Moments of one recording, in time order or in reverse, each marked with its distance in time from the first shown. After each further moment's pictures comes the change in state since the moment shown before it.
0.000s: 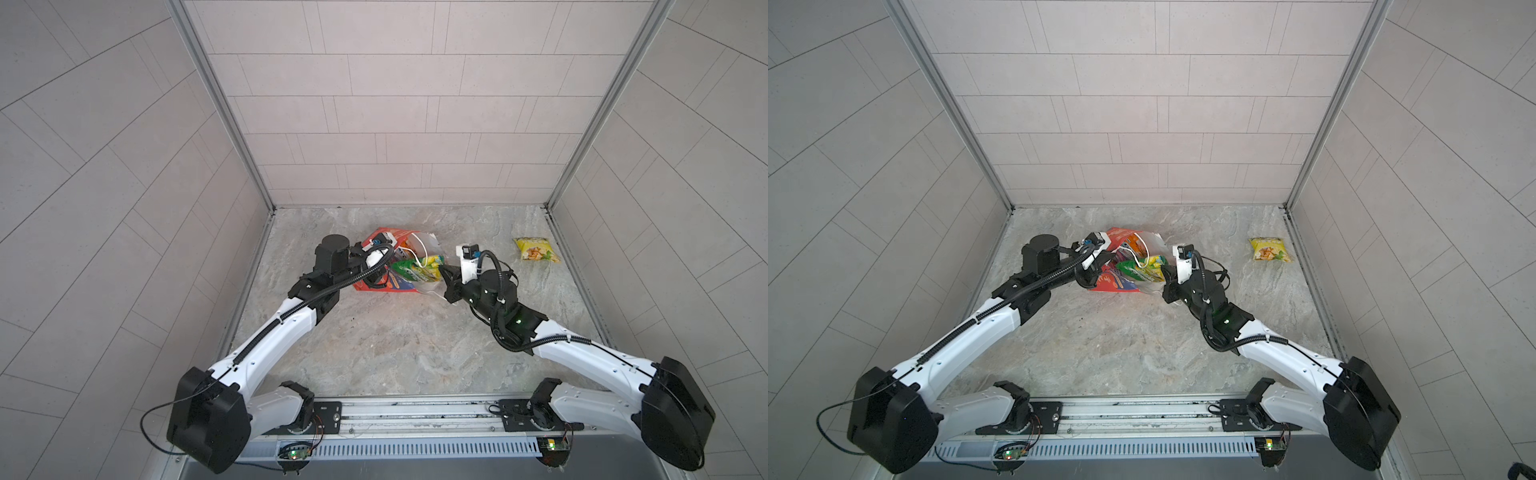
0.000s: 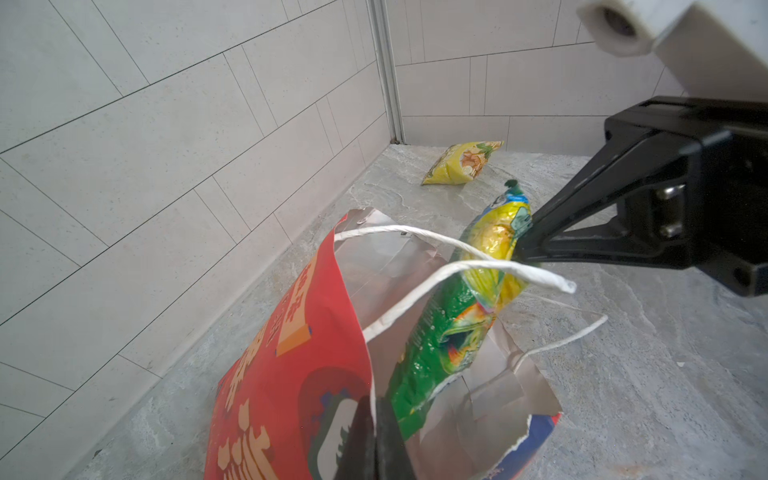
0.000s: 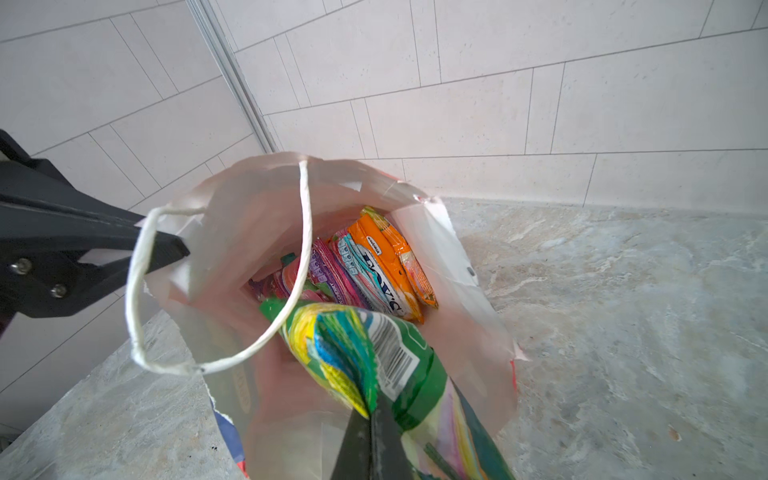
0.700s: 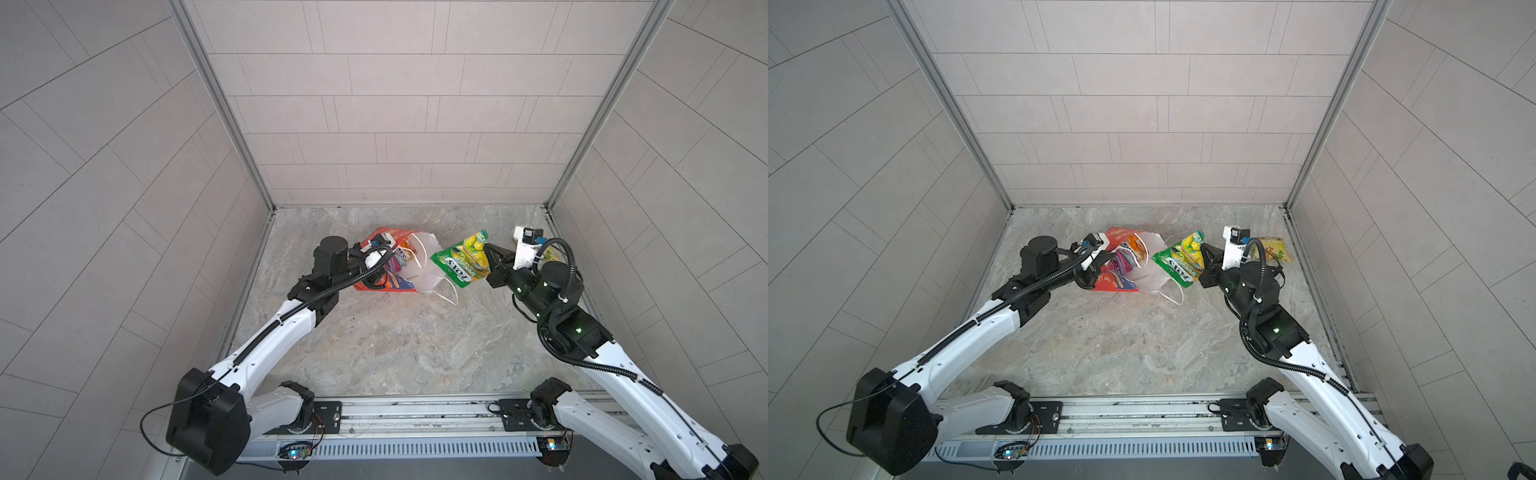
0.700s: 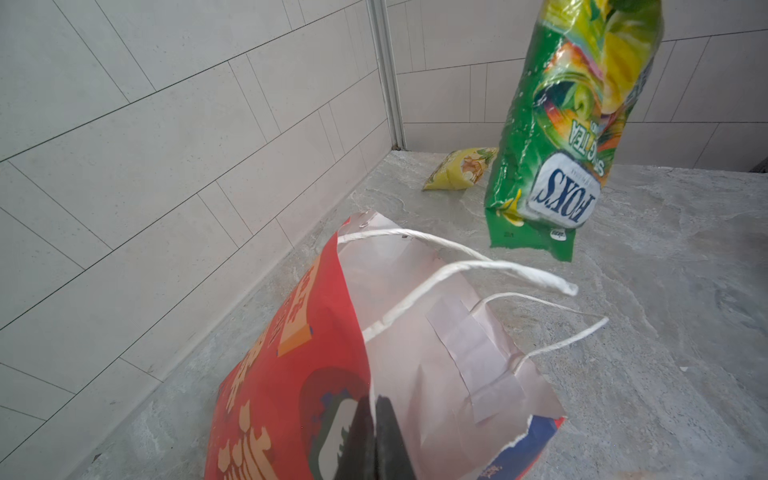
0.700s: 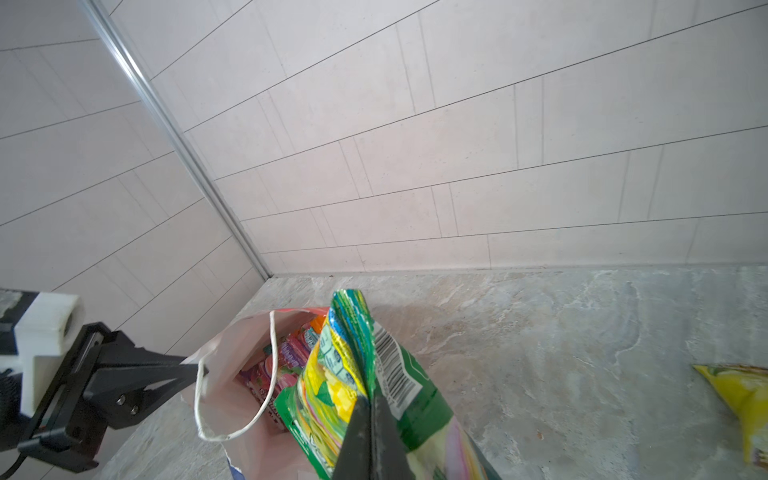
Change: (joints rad) left arm 0.002 -0.015 -0.031 0.035 0.019 0.004; right arm -0.245 -0.325 0.149 -0.354 -0.051 0.058
